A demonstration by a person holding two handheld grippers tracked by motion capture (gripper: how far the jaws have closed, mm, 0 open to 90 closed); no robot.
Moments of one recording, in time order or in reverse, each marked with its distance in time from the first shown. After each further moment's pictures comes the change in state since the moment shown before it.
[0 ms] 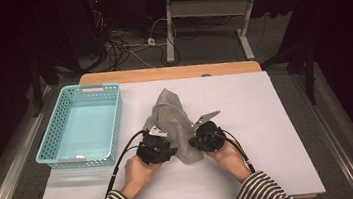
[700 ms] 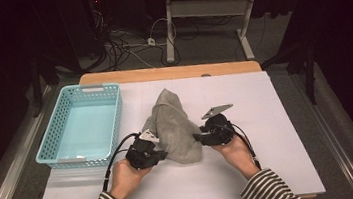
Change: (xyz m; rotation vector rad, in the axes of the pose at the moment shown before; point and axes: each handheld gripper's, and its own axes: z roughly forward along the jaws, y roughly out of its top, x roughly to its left) left arm -0.005 -0.013 -0.042 0.055 -0.042 0.072; right arm -0.019 0.002 -0.023 -0.089 -0.053 0.057
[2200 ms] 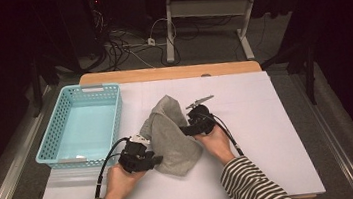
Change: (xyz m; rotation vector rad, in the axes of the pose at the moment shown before) left arm 0.018 -0.020 0.006 -0.018 -0.012 -0.105; right arm -0.006 0.031 0.065 0.041 0.018 0.106
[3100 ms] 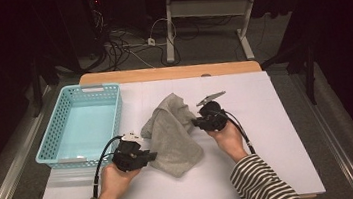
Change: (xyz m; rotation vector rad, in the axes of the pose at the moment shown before) left arm 0.001 0.000 -0.024 -0.054 0.019 0.001; right arm -0.021 -0.005 -0.043 -0.016 -0.047 -0.061
